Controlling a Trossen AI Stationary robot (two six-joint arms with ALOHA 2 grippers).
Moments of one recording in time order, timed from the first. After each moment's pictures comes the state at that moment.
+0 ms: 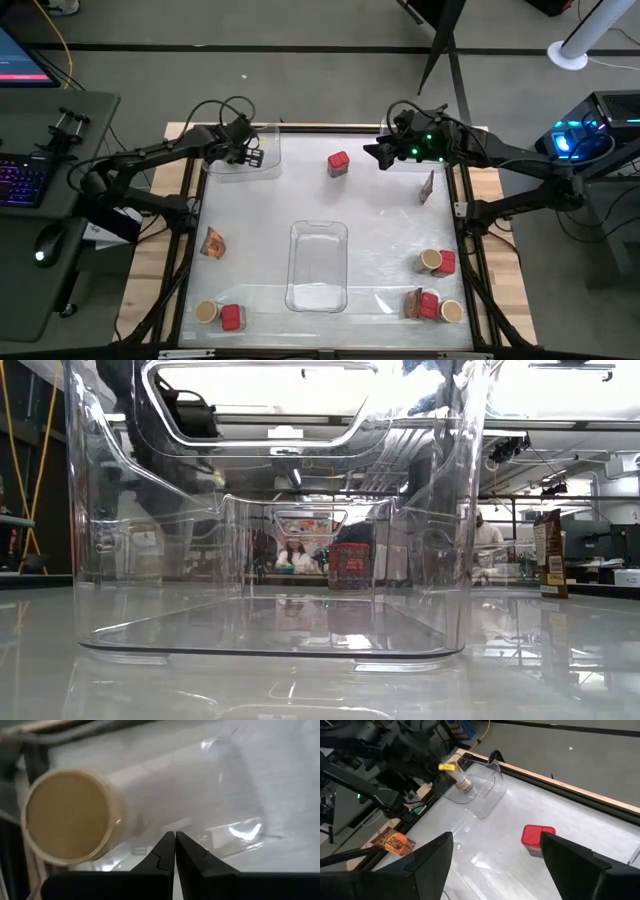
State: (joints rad) left arm 0.69 1.29 0.86 -0.80 -0.33 -0.59; right arm -0.27 1.17 1.25 -0.58 0.15 0.61
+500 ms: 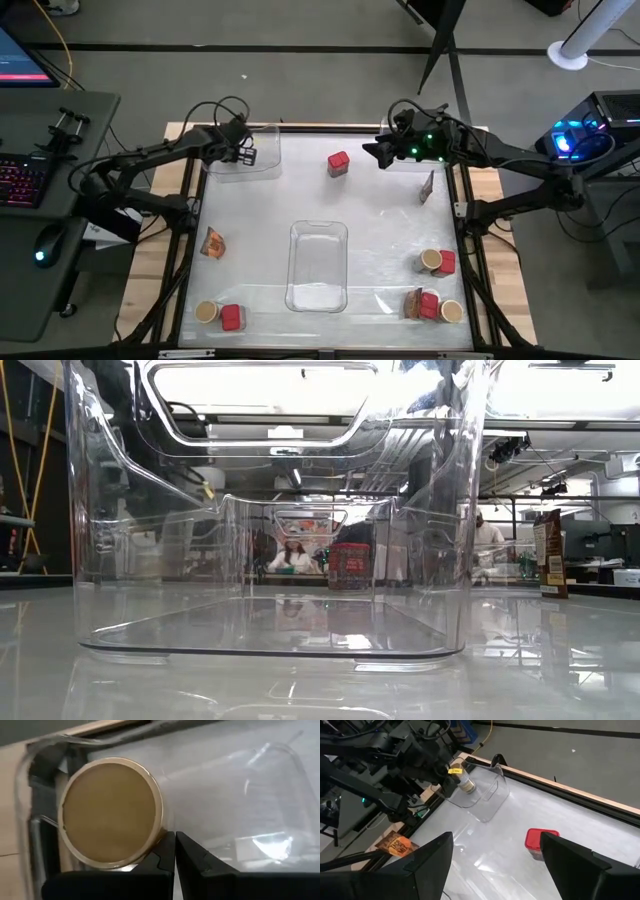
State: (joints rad) left arm 0.76 1.29 0.79 -0.74 -0.43 -0.54; right arm -0.27 1.17 1.25 -0.56 0.15 0.62
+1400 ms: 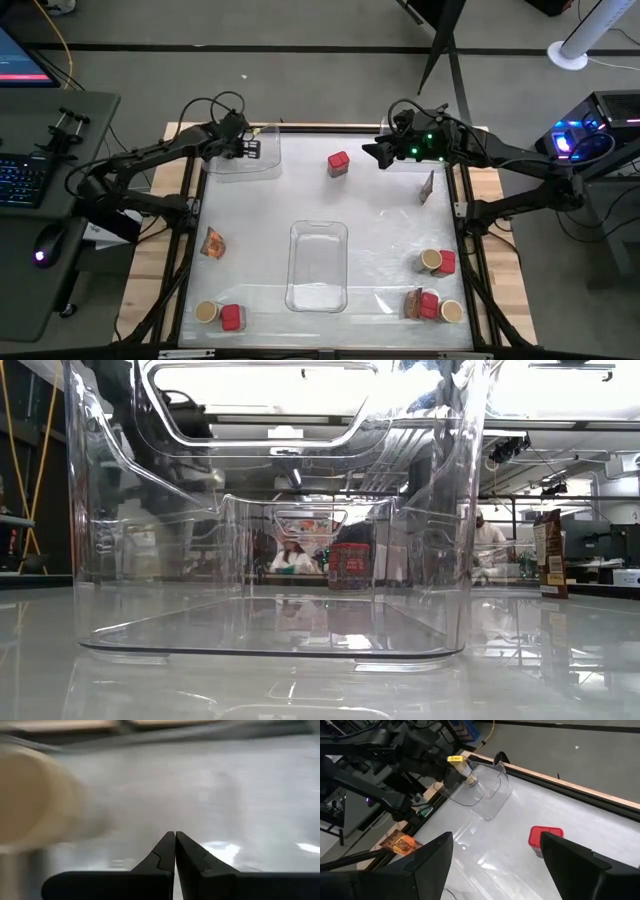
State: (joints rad) left arm 0.74 1.25 0.81 -0.64 -0.25 -0.65; right arm -0.27 1.17 1.25 -0.56 0.13 0.63
